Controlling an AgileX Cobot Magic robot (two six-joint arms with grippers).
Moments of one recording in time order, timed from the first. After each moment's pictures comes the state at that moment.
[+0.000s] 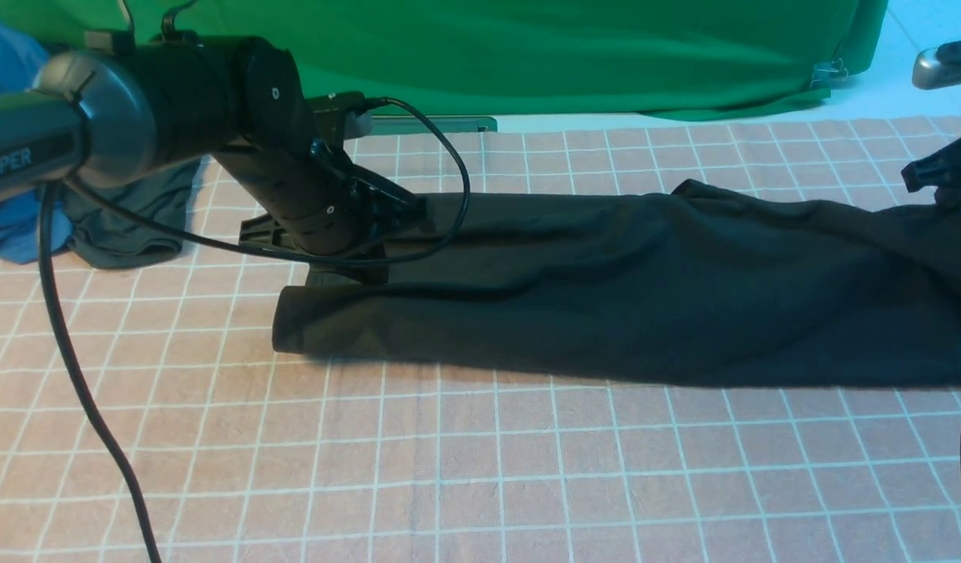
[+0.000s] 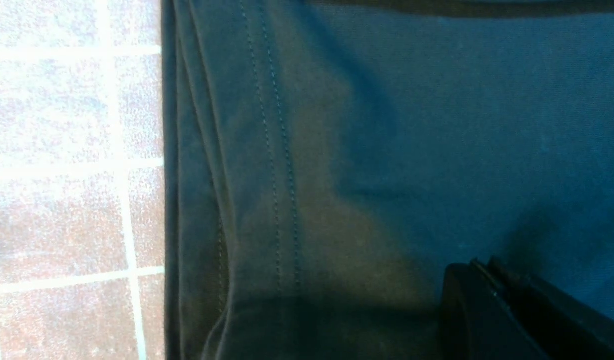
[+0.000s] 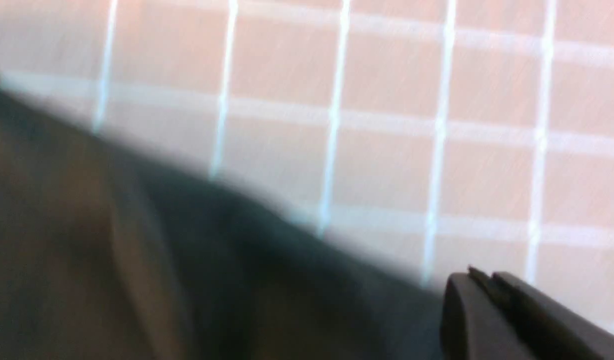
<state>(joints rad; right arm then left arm) -0.18 1.98 -1.54 0.00 0.65 -0.26 -0.28 1.88 -1.41 -0.12 0.79 -0.19</state>
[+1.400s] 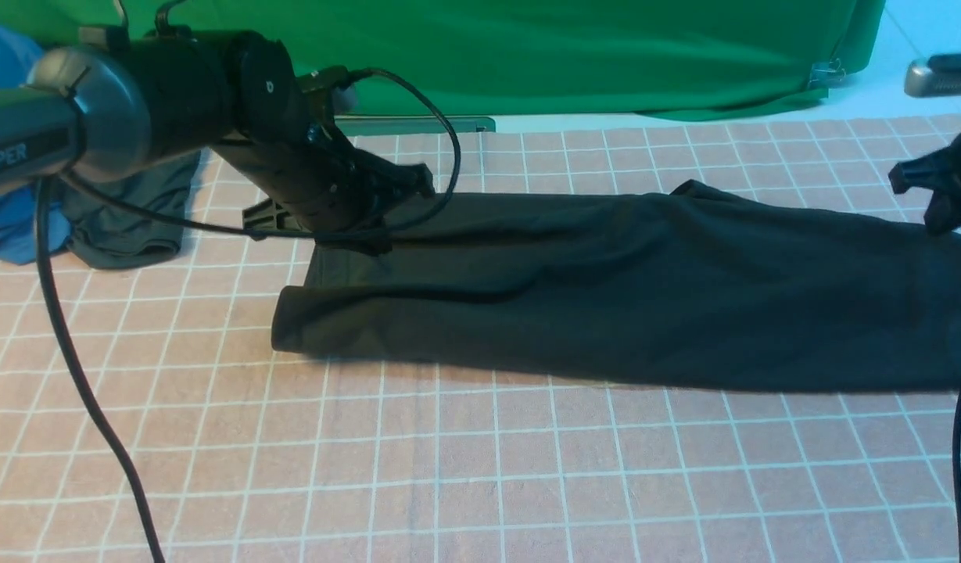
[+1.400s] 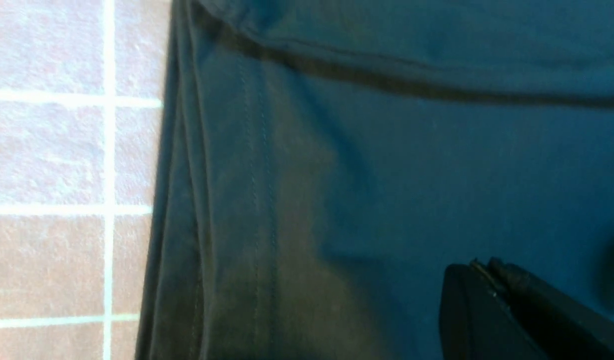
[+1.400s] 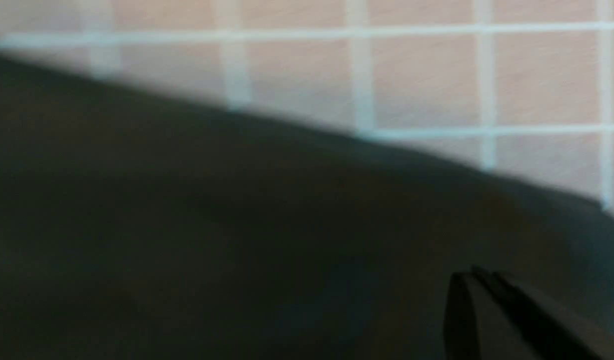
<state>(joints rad) -0.15 2.00 -1.62 0.04 0.92 -0.17 -0.26 1.89 -1.44 -0.13 0.70 -0.30</state>
